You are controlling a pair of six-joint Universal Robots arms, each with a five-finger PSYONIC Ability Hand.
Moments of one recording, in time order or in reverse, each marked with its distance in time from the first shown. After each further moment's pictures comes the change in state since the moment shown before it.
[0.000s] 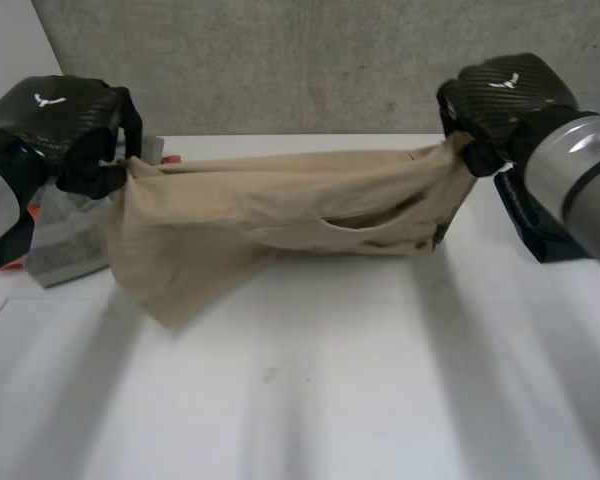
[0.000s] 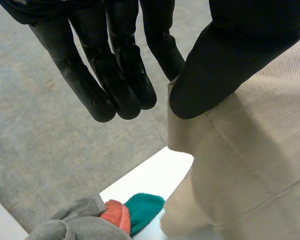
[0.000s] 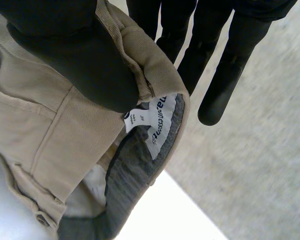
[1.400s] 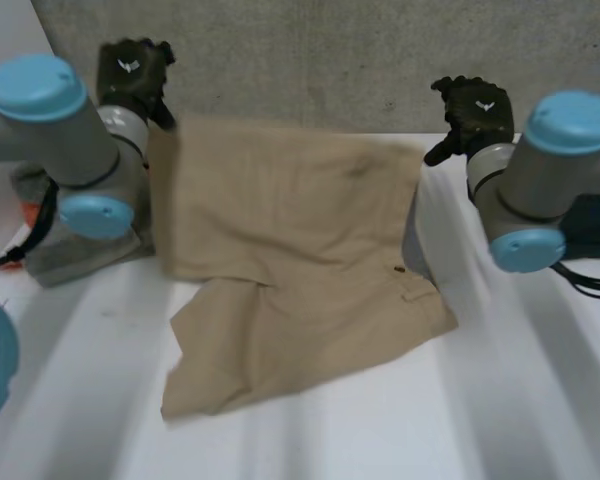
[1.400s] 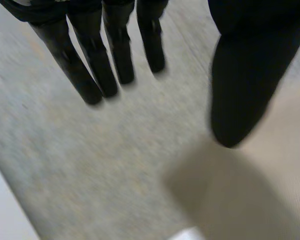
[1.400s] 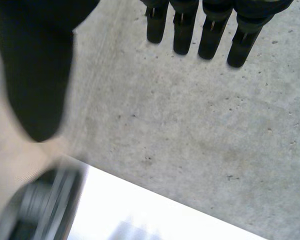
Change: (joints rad) left arm -0.084 -0.928 0.842 0.382 -0.287 -0.020; right arm -0.055 0.647 -0.418 -0.412 0.114 0.438; left_hand -0.645 -0.637 -0.625 -0.621 -0.596; right_hand -0.755 -0.759 -0.740 -0.740 -0.763
